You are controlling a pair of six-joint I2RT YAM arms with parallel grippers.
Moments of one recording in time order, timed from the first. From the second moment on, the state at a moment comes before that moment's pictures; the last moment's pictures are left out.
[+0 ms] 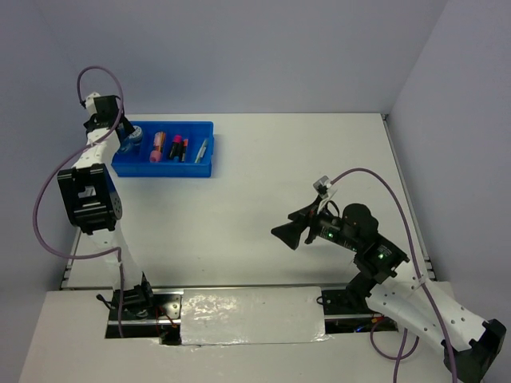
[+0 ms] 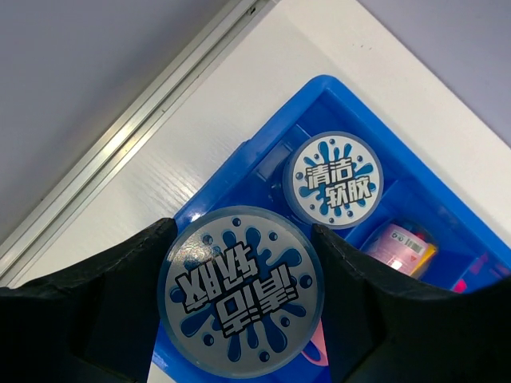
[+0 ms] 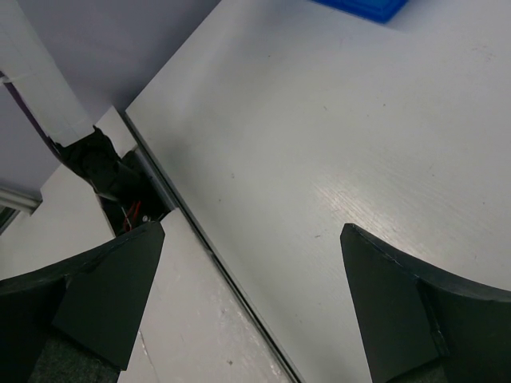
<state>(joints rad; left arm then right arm) 0.24 2.01 1.68 -0.32 -0.35 -0.42 0.69 0.56 0.51 -0.13 -0.29 0.47</state>
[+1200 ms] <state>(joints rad) 0.24 1.93 1.87 -0.52 -0.28 -0.40 0.69 0.54 0.70 -0.34 -0.18 0.39</state>
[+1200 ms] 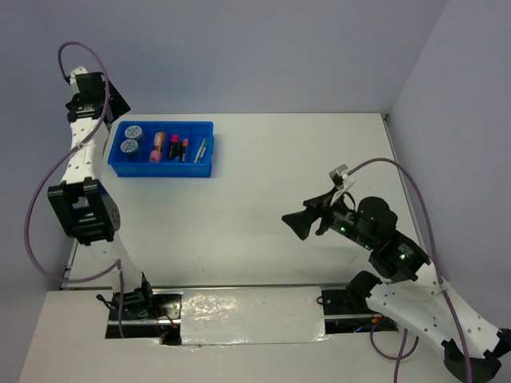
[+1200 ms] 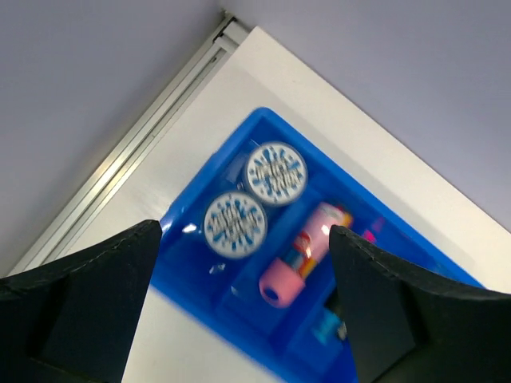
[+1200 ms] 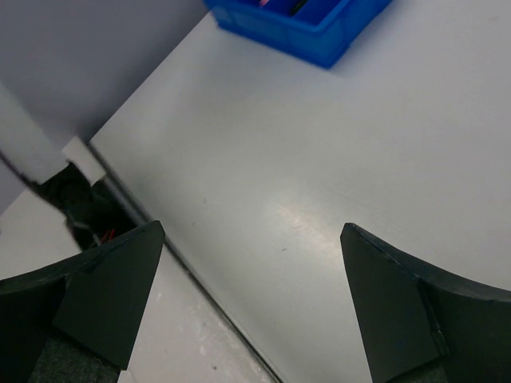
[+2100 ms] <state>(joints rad) 0.12 0.44 0.98 -0.93 -0.06 -0.34 0.69 0.40 1.09 -0.91 0.47 0.34</state>
